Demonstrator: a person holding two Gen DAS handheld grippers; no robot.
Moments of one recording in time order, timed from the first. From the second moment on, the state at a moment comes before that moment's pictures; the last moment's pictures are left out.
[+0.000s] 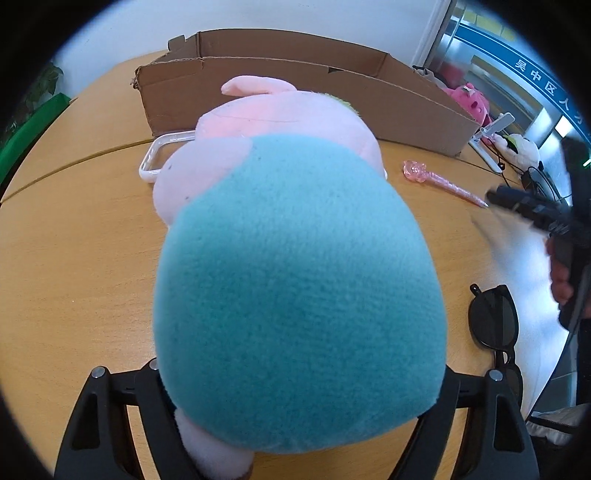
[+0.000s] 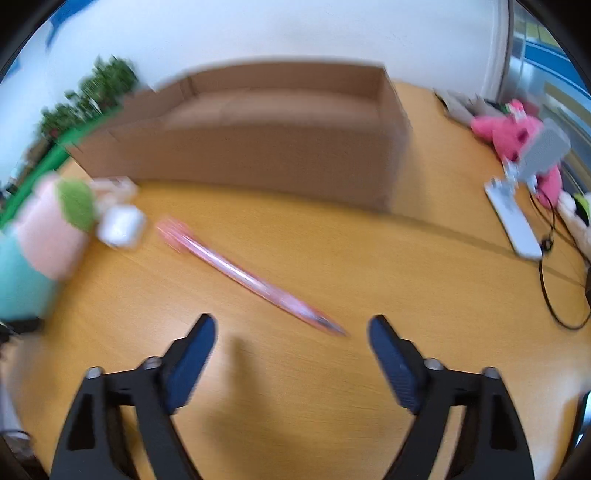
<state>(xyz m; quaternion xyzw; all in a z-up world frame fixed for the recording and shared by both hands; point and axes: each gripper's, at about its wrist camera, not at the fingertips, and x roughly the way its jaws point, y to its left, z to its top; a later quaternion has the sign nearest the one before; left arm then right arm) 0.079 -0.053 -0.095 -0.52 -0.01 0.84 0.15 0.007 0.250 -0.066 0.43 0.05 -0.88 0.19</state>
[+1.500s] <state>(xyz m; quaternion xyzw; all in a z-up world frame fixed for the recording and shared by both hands) 0.025 -0.009 0.134 -0.26 0.07 0.95 0.15 -0.011 0.108 0.170 0.29 -0.10 -0.86 0.40</state>
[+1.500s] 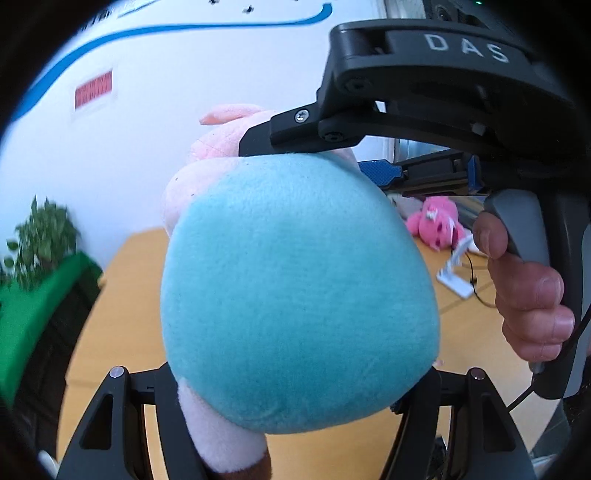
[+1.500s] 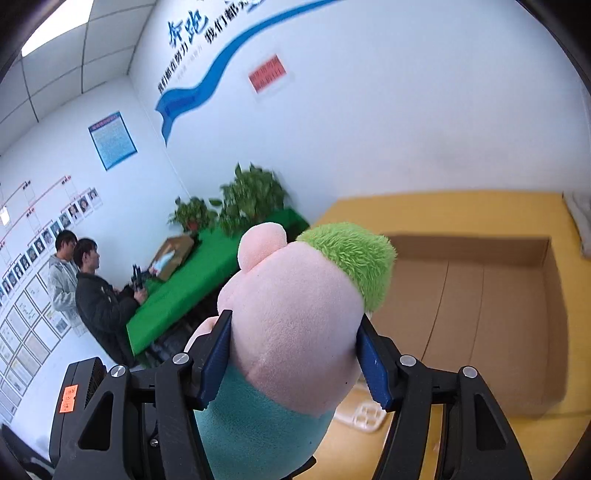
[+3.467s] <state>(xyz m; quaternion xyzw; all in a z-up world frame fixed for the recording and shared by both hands) -0.288 -0.124 -0.095 -0.57 0.04 0.82 0.09 -0.399 -0.017 -0.076 0.49 -0.17 -0.77 0.37</state>
